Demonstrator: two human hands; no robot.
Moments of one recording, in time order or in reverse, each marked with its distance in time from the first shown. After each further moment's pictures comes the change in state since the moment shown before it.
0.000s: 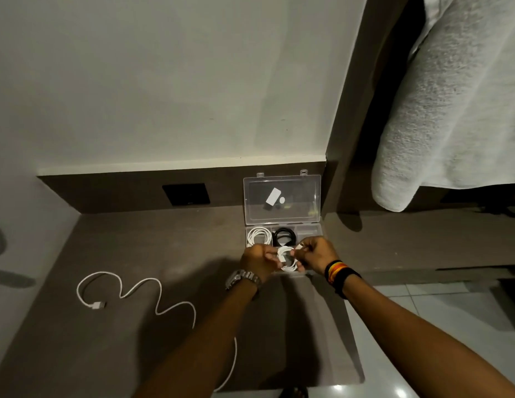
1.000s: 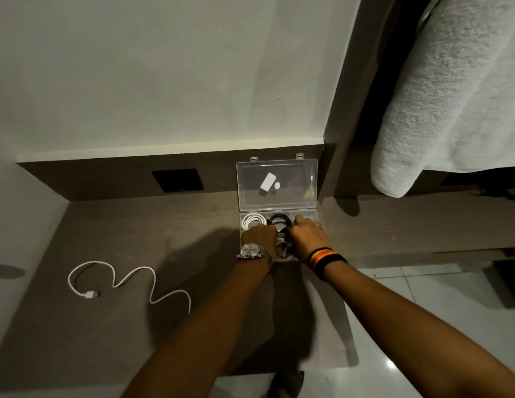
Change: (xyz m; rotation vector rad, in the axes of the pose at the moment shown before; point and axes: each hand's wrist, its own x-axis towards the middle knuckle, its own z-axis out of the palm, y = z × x) left_hand 0.014 0.034 0.008 0.838 0.028 0.187; right_hand 0.019 -0.005 0.017 -1.099 0.028 -0.308
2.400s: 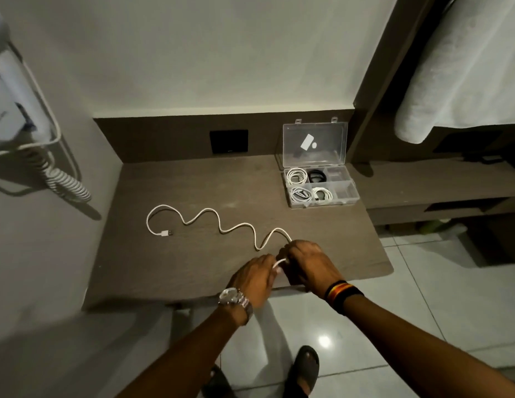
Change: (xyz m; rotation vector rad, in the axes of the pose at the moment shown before) left_hand -0.261 -0.175 0.075 -0.393 0.066 0.285; right_hand -0.192 -0.187 0.073 0.277 0.313 -0.285
